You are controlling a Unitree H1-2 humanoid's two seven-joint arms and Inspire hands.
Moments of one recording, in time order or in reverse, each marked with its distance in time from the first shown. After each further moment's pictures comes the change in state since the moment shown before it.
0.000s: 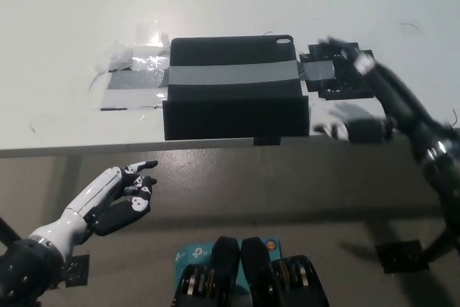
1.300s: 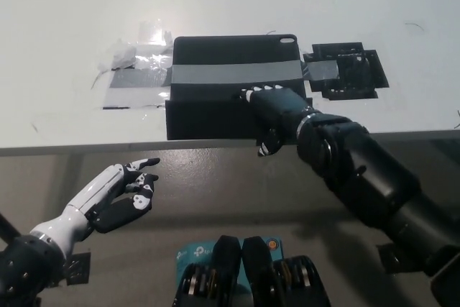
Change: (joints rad) left_arm -0.017 0.000 0.003 -0.003 0.009 0.007 -0.024; right_arm -0.266 0.192 0.396 0.680 -0.347 0.012 0.053
